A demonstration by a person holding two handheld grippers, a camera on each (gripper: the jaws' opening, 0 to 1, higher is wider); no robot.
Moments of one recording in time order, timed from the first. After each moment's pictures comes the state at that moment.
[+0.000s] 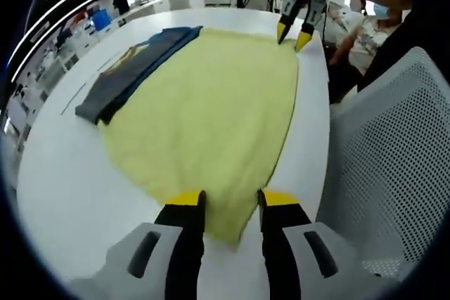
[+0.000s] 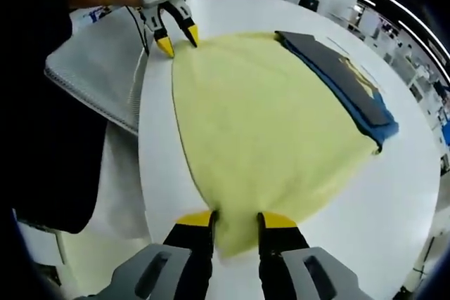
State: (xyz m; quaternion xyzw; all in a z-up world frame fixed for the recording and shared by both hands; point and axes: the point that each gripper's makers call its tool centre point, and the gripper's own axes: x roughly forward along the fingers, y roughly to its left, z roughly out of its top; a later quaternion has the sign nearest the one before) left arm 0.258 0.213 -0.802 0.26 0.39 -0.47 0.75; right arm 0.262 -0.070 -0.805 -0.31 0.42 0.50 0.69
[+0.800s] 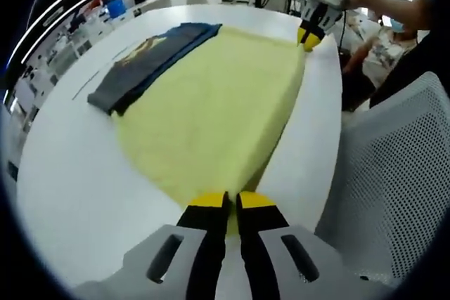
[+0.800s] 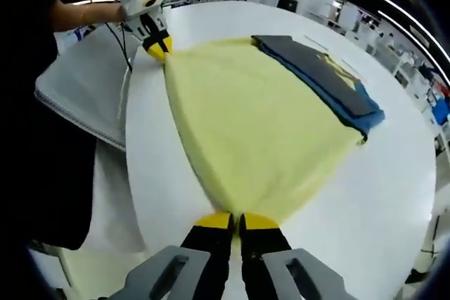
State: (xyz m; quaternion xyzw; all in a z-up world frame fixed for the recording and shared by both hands) left arm 0.270 0.219 -0.789 0.23 0.41 -0.42 0.78; right arm 0.274 -0.073 -0.796 -0.27 0.41 0.46 0.73
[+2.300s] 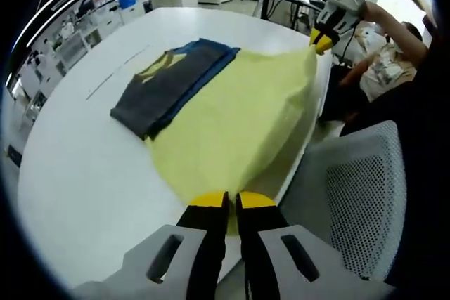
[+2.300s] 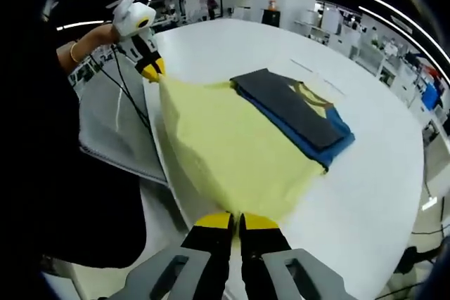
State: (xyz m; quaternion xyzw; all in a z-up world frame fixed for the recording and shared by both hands) left arm 0.241 0.215 -0.706 0.21 0.44 -0.40 0.77; right arm 0.244 -0.065 -0.701 -0.22 0.41 0.45 0.76
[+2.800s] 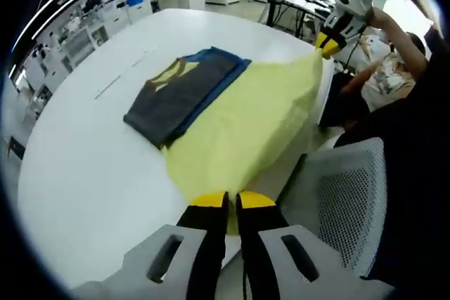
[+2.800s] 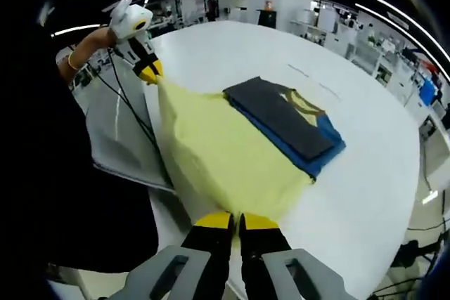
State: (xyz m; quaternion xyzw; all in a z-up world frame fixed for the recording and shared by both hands) left arm 0.241 0.217 -0.674 0.20 0.45 -0.39 0.78; right arm 0.246 -0.067 -0.670 -0.20 0.42 0.44 0.77
